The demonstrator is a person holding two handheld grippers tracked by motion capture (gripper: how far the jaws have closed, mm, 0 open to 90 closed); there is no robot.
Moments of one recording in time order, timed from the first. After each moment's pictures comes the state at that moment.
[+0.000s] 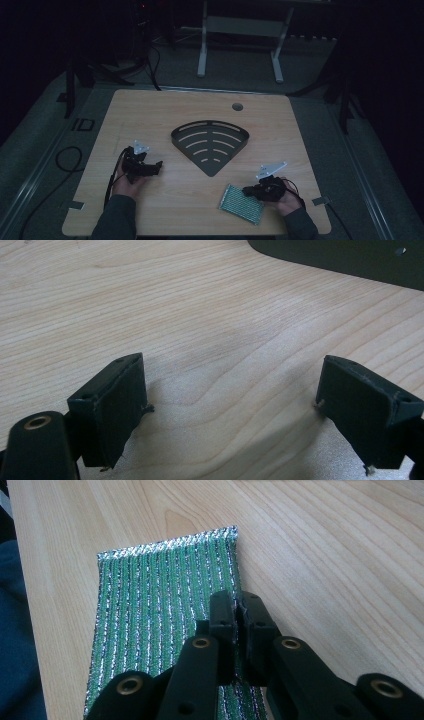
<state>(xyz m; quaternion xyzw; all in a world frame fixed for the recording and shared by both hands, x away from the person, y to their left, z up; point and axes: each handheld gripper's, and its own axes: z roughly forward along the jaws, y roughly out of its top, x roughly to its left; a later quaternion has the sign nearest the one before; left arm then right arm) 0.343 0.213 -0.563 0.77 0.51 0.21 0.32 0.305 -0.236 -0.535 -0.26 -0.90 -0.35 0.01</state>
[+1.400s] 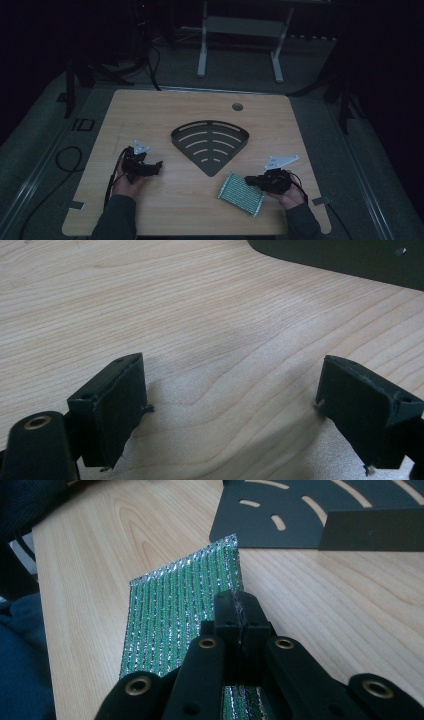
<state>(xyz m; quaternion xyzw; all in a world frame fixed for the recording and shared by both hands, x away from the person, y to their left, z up) 0.343 0.213 -0.563 0.77 0.51 0.21 0.32 0.313 -0.246 -0.508 -0.27 -0.87 -0.42 -0.02</state>
